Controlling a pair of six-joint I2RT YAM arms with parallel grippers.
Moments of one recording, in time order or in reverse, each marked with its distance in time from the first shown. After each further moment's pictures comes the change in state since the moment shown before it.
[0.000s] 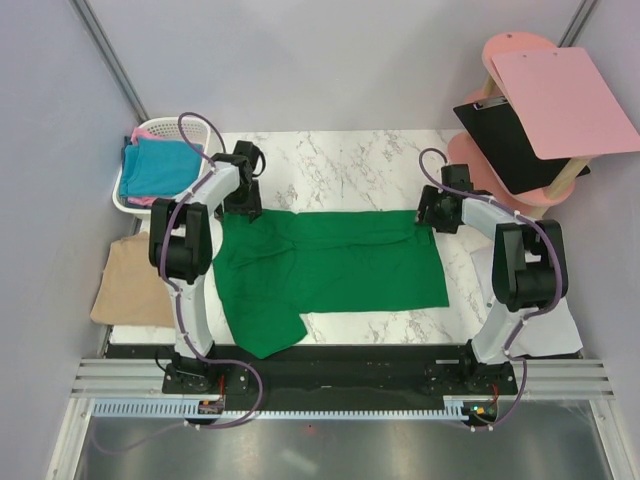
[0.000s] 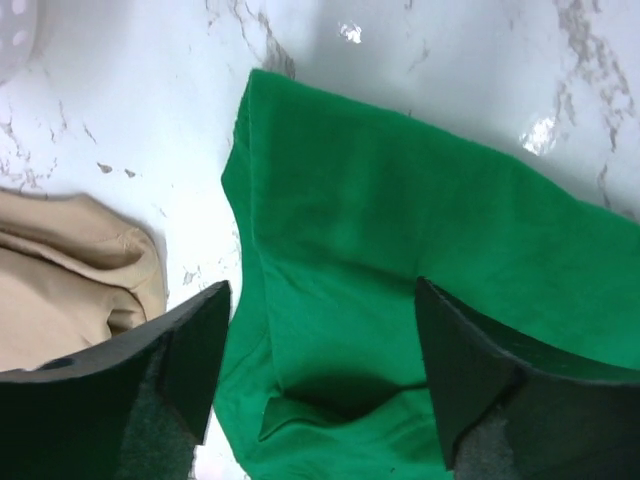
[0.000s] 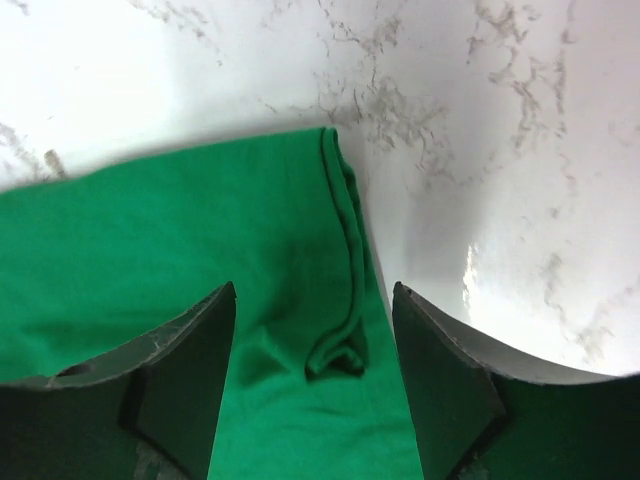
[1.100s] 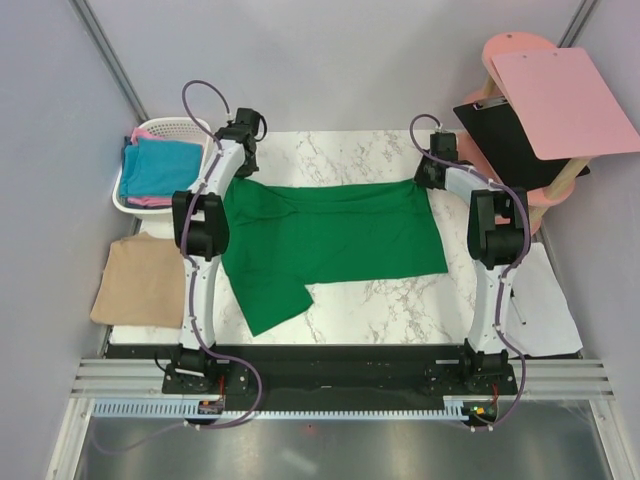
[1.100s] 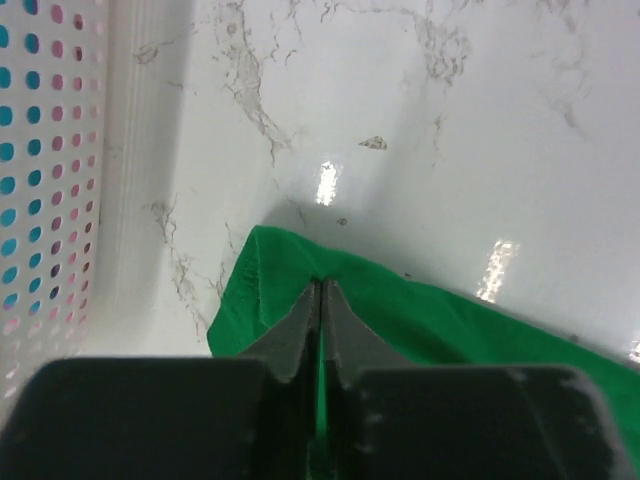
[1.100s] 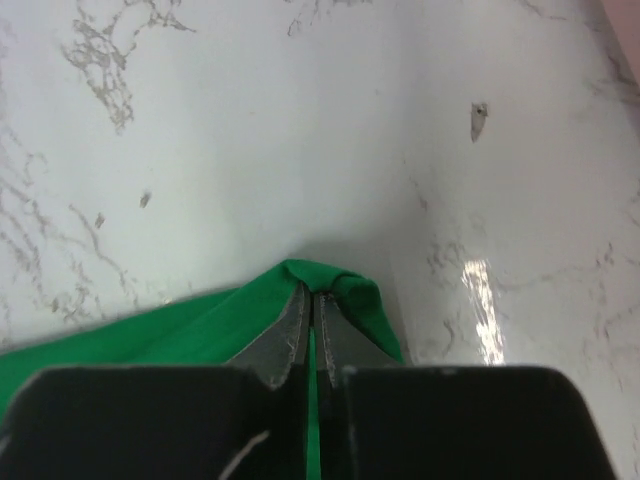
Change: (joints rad) left arm 0.040 0.377 0.645 0.031 -0.029 0.087; right arm 0.000 0.414 0.486 0.153 0.066 0.042
